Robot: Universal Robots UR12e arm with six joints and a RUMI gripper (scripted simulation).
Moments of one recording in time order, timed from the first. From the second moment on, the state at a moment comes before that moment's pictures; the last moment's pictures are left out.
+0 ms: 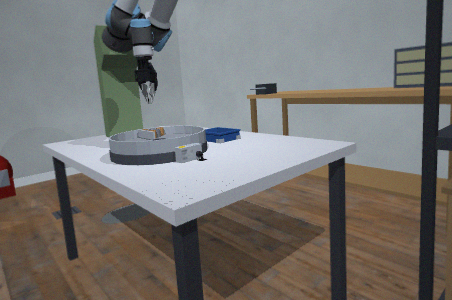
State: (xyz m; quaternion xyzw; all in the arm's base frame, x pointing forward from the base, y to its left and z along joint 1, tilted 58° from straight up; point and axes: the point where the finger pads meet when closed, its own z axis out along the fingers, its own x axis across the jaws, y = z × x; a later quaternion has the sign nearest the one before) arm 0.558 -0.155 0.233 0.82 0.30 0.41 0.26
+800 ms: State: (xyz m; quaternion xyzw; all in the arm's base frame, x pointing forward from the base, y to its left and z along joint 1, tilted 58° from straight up) arm 0.563 -0.156 0.232 0.82 0.30 0.41 0.26
